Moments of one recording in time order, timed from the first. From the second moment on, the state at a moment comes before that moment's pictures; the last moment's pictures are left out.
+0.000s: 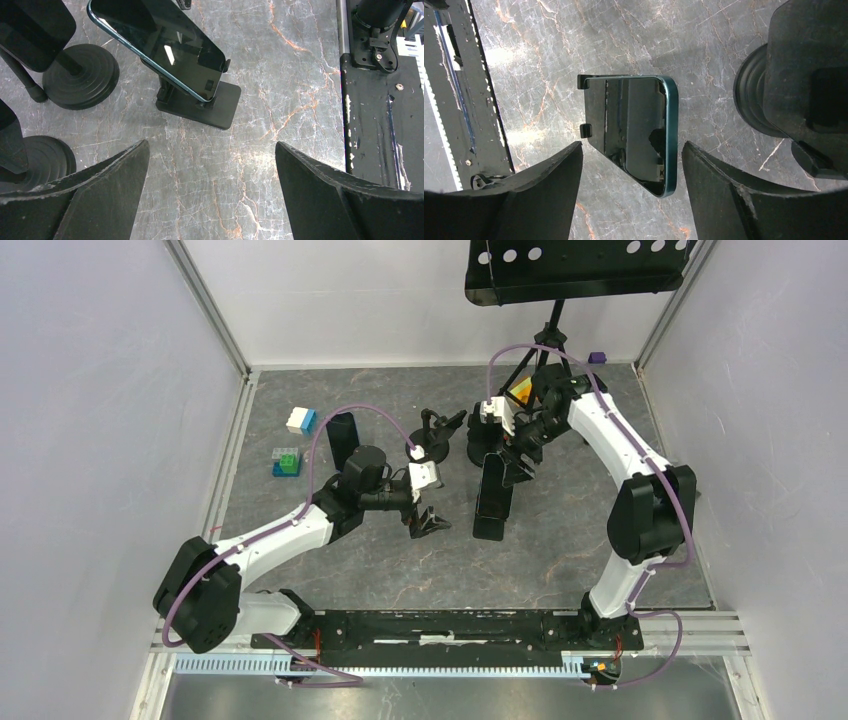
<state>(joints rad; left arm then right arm) -0.67 1.28 0.72 0.15 0.68 0.32 0.25 1.78 1.60 -1.22 -0.71 -1.02</state>
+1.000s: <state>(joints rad) -0.67 1.24 0.72 0.11 0.49 0.33 0.25 1.03 0.95 -0.81 -0.62 -0.81</state>
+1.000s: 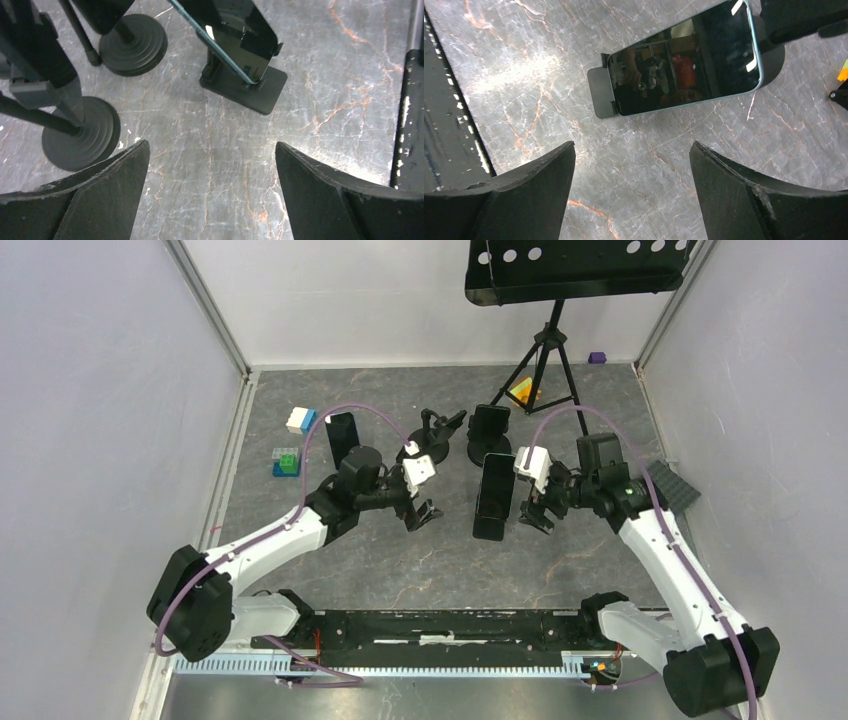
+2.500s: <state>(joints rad) -0.78 1.81 0.78 0.41 0.60 0.41 0.12 1.02 0.49 -0.25 -0.53 -0.67</state>
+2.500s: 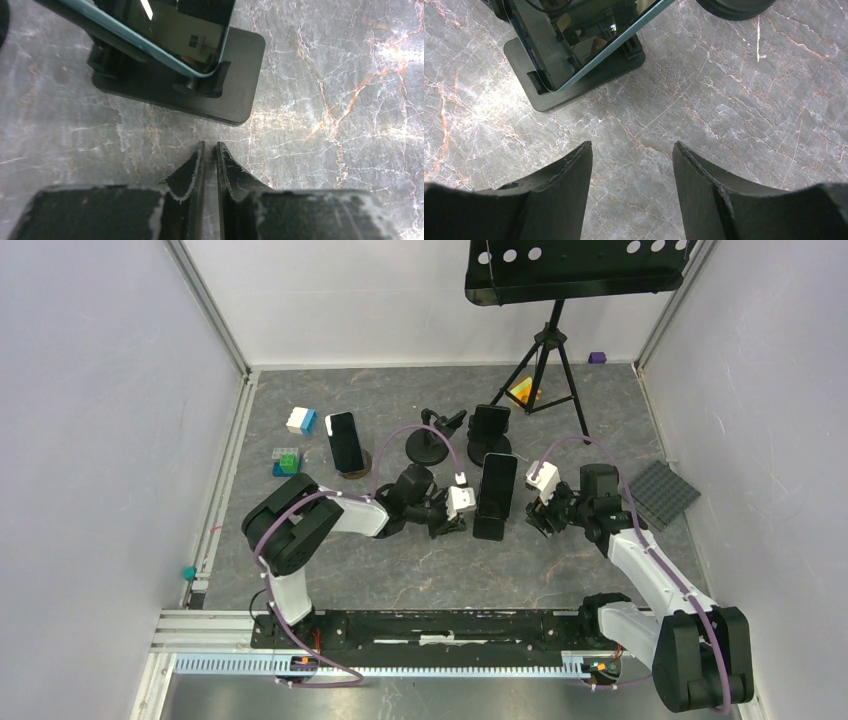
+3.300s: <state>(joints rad) -0.79 1.99 0.85 0.67 0.61 0.24 -0.04 0.95 0.49 -0.33 -0.60 -0.71</state>
